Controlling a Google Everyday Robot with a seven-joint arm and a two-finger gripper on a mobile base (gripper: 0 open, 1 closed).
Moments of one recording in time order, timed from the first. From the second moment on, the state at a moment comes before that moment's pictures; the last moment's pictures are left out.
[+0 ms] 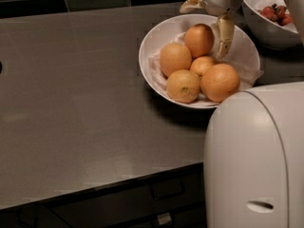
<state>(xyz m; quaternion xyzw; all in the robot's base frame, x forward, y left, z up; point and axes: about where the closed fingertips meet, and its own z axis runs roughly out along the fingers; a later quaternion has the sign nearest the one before) 0.658 -0.143 0.952 -0.83 0.53 0.00 0.18</state>
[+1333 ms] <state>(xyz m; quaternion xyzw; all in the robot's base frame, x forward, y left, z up) 0.641 -0.151 0.949 -0.83 0.54 0.00 0.16</state>
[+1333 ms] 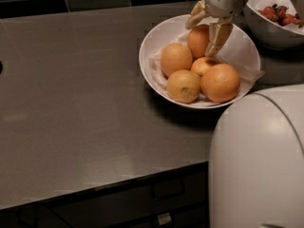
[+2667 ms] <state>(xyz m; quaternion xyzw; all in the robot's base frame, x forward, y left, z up) 0.652 -0.178 0.941 -0.83 0.54 -0.02 0.14</state>
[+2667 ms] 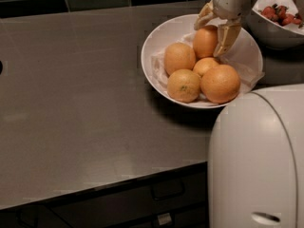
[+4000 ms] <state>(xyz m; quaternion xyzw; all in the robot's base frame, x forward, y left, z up) 0.663 -0.193 0.921 -0.83 0.54 -0.03 0.13</state>
